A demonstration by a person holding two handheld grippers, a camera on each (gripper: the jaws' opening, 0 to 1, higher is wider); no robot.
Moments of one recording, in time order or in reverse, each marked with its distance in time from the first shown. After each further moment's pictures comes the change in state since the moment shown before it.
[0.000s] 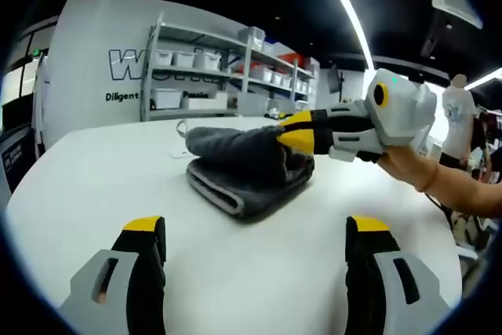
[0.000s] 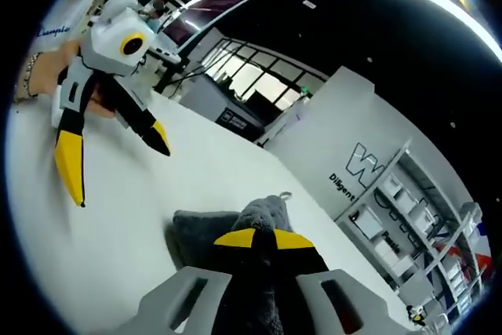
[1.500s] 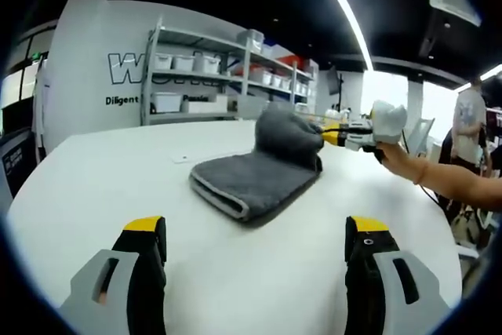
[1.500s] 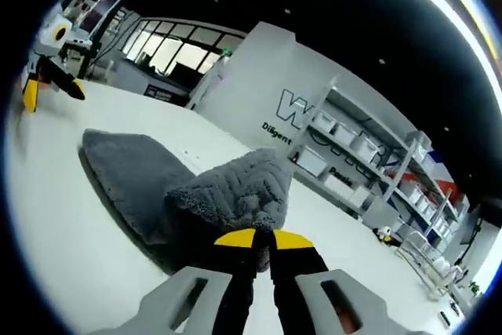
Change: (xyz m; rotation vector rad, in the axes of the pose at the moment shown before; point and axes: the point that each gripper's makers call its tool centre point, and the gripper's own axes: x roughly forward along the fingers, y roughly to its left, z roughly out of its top) left arm -0.003 0.002 0.005 0.009 -0.017 0.004; right arm -0.076 -0.124 -0.140 0.222 0.215 -0.353
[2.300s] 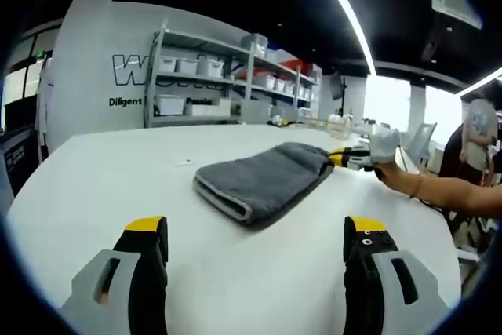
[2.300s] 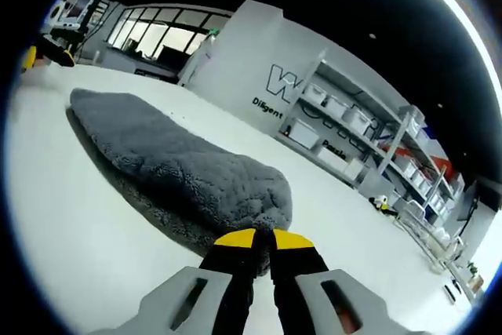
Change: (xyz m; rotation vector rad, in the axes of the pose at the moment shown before) left arm -0.005 0.002 0.003 -0.011 -0.022 0.015; right arm -0.008 -0.013 -0.074 0.053 0.119 -0.032
